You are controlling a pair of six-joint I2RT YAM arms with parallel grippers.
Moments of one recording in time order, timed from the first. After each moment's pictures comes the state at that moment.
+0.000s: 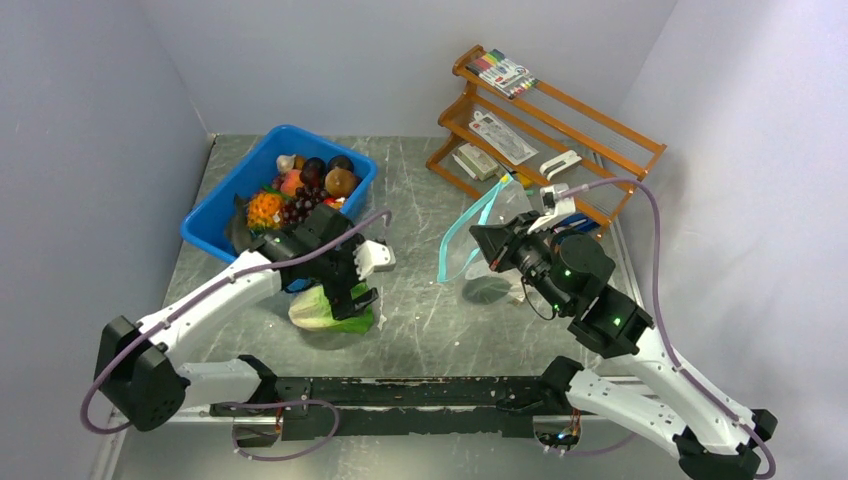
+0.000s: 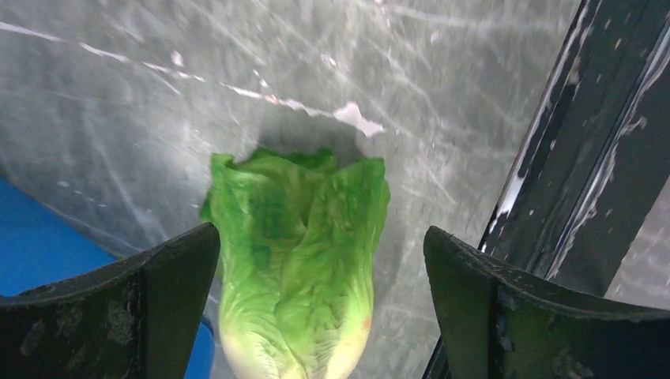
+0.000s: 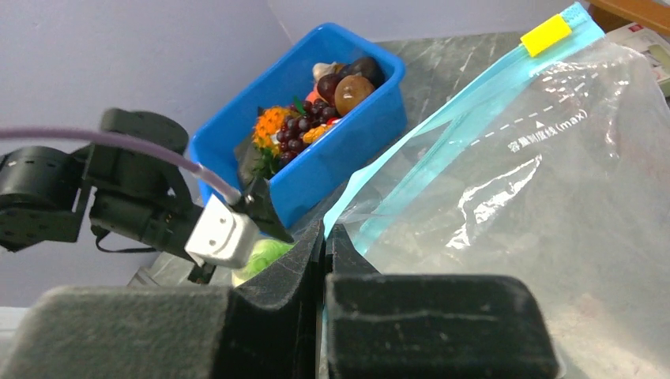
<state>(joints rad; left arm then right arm) -0.64 1.20 0.97 -0.79 0.38 0.54 0.83 0.69 0.90 -0.27 0.24 0.49</state>
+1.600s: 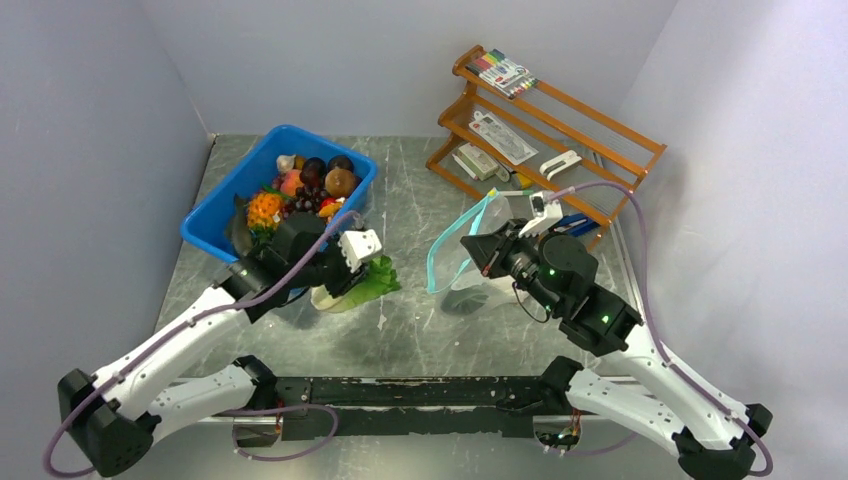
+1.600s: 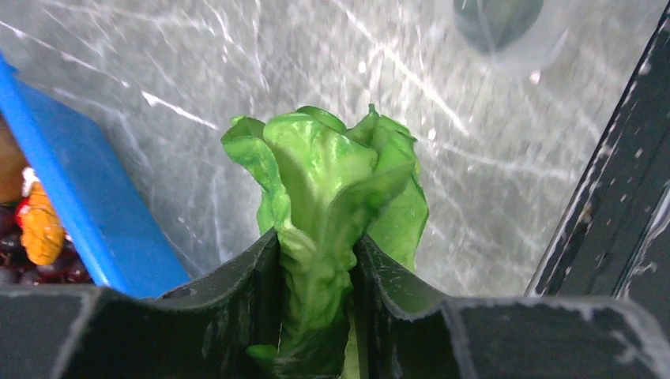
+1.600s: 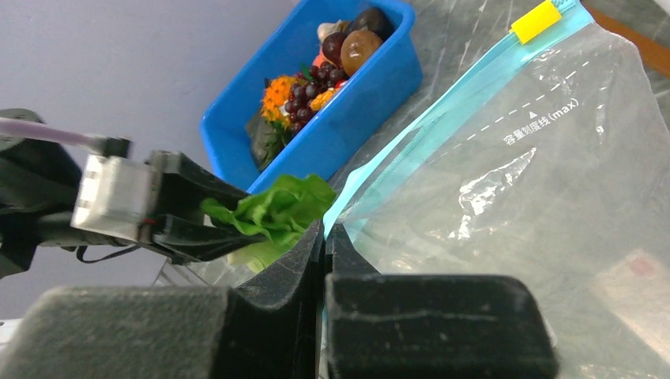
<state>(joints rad) -0.70 0.98 0.85 -0.53 0.25 0.37 0.83 0.70 0.85 -0.30 0.21 0.62</state>
